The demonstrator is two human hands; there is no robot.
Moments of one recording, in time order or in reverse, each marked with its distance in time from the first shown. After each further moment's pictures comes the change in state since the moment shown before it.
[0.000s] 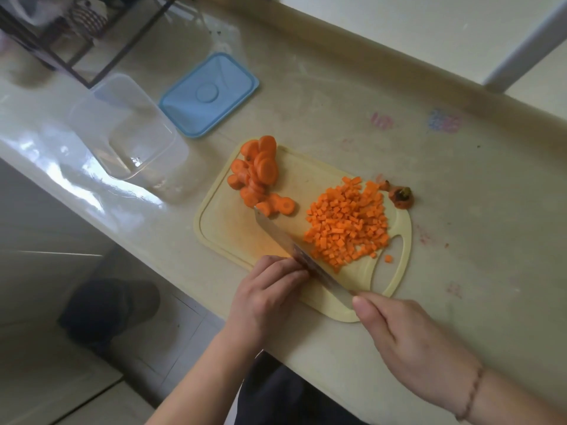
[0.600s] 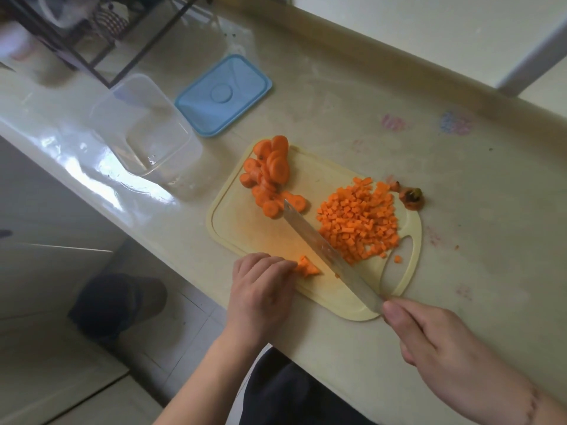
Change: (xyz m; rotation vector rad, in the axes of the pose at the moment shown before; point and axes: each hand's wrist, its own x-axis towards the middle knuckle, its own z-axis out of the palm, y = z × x) left_hand -0.014 0.001 -0.005 0.097 0.171 -0.209; right_hand -0.012 -0.018 -0.020 0.147 -0.009 0.049
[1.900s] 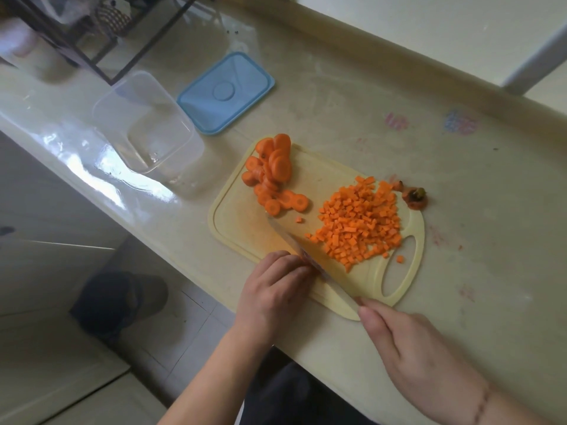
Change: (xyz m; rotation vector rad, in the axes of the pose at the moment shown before) left_hand 0.008 0.004 0.006 -0.036 -0.092 0.146; right_hand 0.005 0.017 0.028 -0.164 0.002 0.012
